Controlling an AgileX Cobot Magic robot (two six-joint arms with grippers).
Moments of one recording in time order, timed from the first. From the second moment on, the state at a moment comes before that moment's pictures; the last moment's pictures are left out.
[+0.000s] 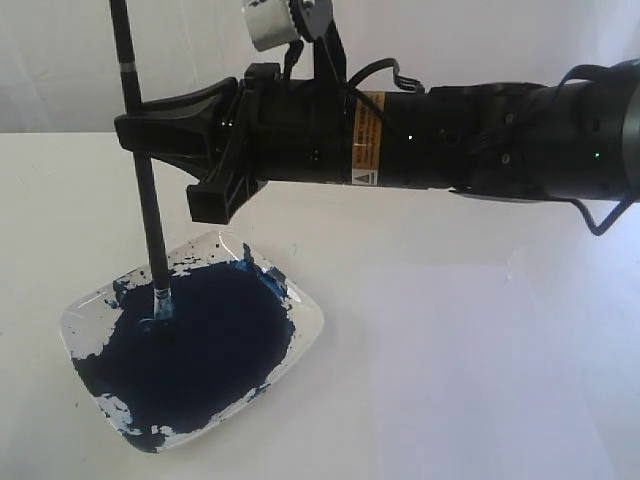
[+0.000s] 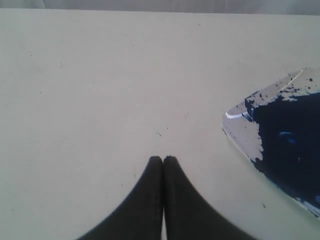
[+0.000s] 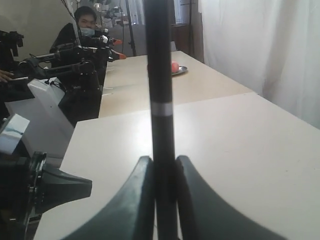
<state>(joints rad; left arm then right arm) 0.06 0.00 0.02 -0.03 0.36 0.00 0.74 1.67 -1.09 -1.15 -0.95 1.00</state>
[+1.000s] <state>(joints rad) 0.06 0.00 0.02 -0.03 0.14 -0.02 0.74 1.74 -1.09 -0.84 -0.75 0.83</state>
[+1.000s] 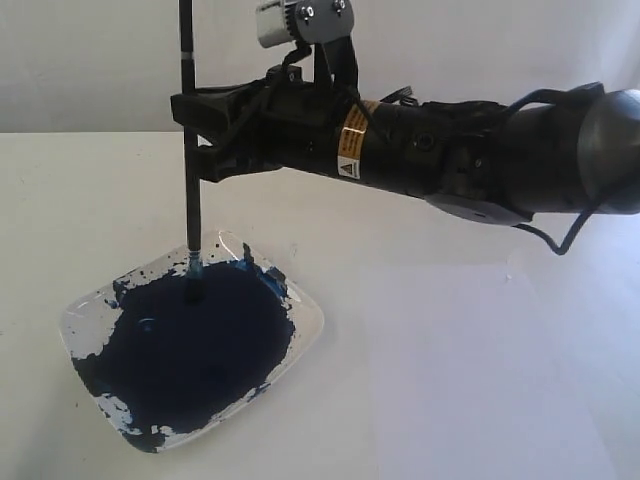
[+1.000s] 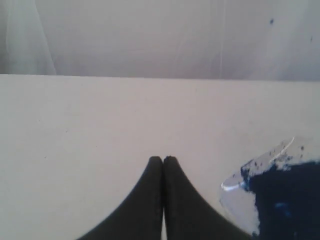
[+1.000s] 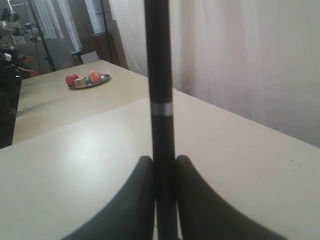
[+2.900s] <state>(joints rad) -0.34 0.94 -0.67 -1.00 0.97 1.26 0.62 1.70 -0.91 -0.77 -1.02 0.72</state>
